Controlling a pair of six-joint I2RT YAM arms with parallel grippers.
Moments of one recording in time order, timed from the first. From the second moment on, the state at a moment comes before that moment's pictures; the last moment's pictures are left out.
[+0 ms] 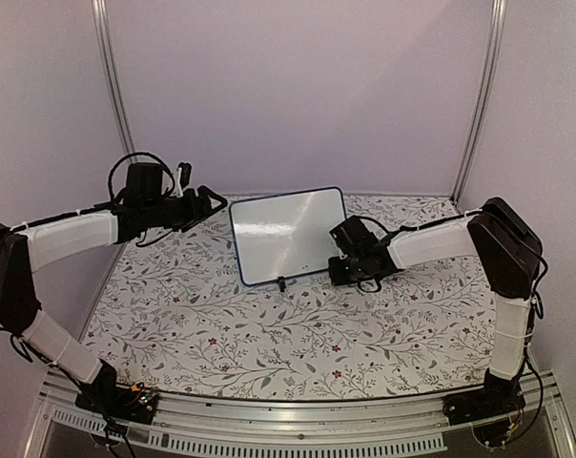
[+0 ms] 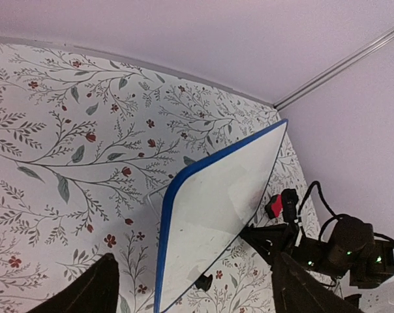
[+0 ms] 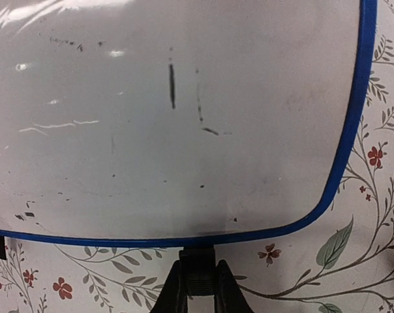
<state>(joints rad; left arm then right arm) -0.32 1.48 1.01 0.00 0.37 -0.58 0.75 2.00 1.22 -0.17 0.23 0.46</state>
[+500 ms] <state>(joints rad) -0.32 1.70 1.14 -0.25 0.14 -0.55 0.79 2.04 1.28 -0.22 0.30 0.61</state>
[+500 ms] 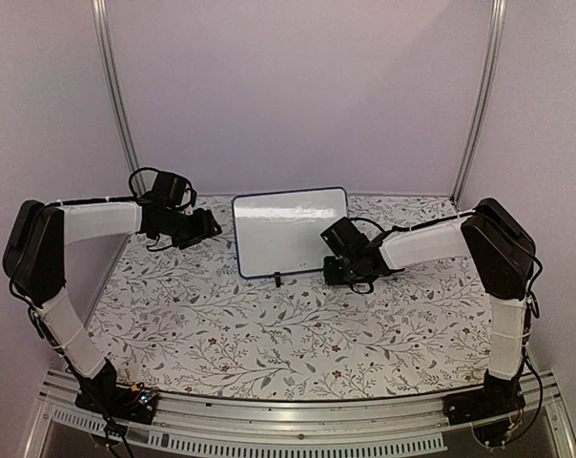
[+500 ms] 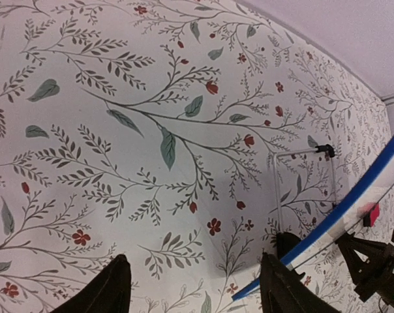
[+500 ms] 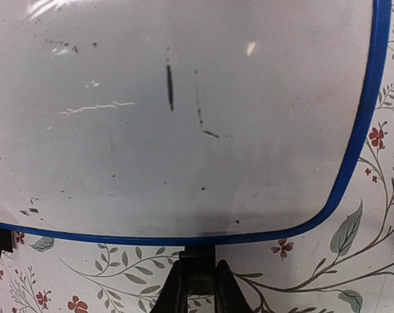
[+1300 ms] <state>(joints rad) -0.41 1.83 1.19 -0.29 0.27 -0.50 0.81 2.05 1.30 -0.24 0.35 0.62</state>
